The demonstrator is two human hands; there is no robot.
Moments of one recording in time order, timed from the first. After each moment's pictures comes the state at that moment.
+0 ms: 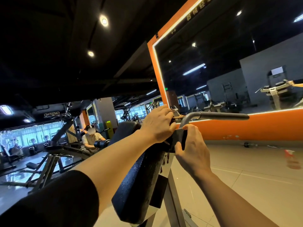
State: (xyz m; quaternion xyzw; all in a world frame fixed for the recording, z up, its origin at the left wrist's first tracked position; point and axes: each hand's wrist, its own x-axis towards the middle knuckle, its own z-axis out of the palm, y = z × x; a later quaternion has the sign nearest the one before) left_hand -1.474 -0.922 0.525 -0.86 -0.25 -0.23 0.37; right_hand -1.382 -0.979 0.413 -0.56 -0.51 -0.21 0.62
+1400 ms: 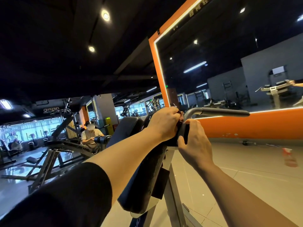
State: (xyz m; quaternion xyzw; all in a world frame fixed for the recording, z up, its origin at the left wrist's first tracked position) left_hand -1.468 -0.914 0.507 -0.86 -0.17 -0.31 0.37; right_hand -1.383 -0.984 0.414 -0.56 -0.53 -0.21 0.61
